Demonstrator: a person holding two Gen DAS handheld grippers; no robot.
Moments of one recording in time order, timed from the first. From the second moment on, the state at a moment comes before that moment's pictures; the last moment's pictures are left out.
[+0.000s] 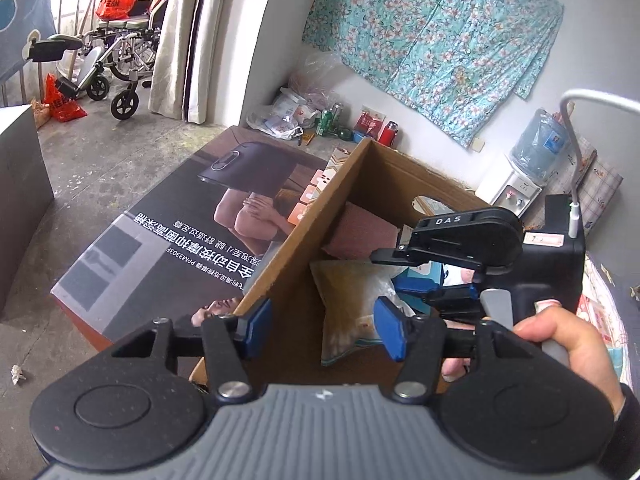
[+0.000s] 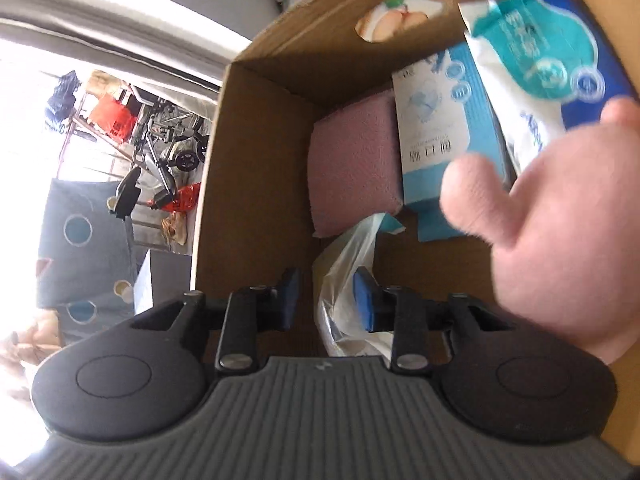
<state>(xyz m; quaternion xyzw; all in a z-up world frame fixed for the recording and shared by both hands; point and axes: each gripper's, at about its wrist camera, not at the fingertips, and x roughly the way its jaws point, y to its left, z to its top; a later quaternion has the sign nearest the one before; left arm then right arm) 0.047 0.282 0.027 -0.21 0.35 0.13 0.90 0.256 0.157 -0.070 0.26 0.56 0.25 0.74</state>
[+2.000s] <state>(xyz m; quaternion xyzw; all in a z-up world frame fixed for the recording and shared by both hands) 0.014 0.288 0.029 -0.21 0.33 0.16 0.91 0.263 0.186 -0.045 0.17 0.58 0.38 0.70</state>
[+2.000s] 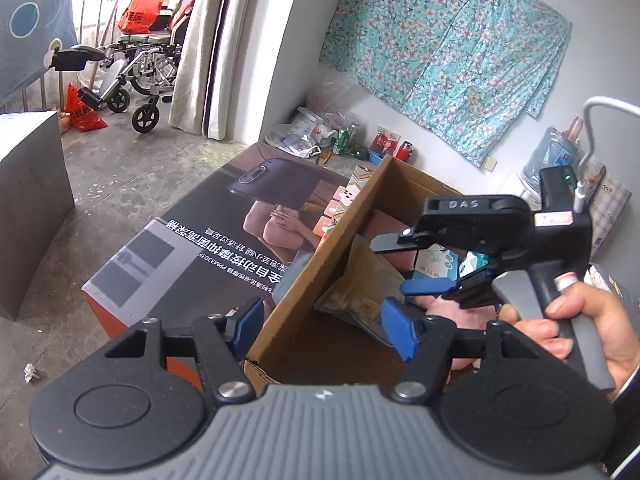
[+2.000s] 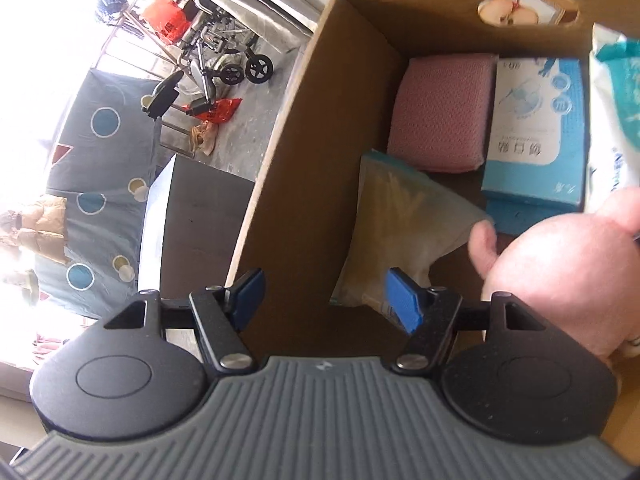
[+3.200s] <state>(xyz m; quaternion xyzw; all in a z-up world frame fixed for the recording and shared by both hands) 0.007 0.250 0.013 -0.14 0.35 0.13 0.91 0.251 0.240 -0.047 -0.30 0.52 0.39 0.70</state>
